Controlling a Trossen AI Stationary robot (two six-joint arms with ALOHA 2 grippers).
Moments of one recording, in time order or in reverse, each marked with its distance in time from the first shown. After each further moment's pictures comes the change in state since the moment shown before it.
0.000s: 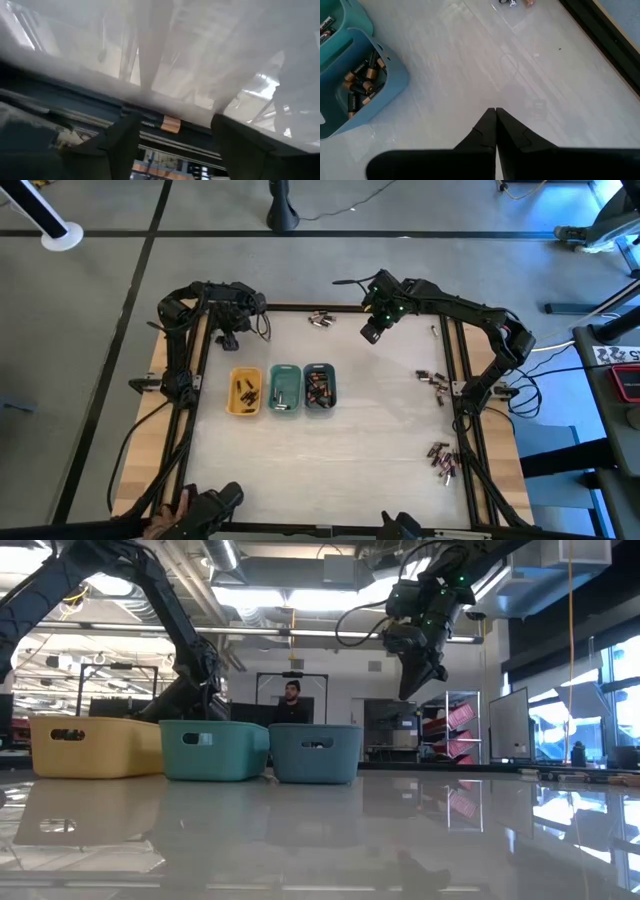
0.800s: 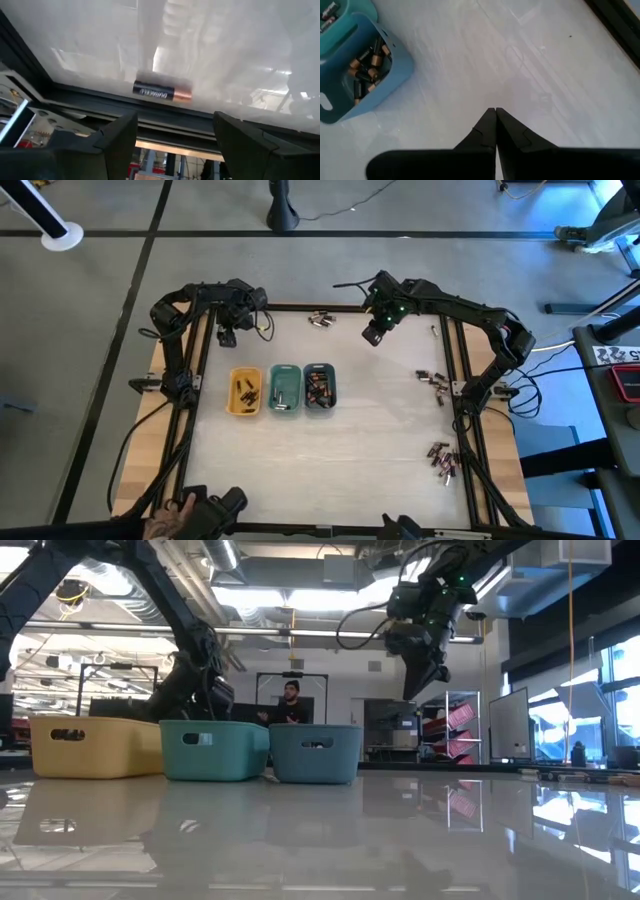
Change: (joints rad) left arm -0.051 -0.096 0.001 0.003 0.016 0.222; right arm 0.000 0.000 0.000 -0.047 -0.030 -0.015
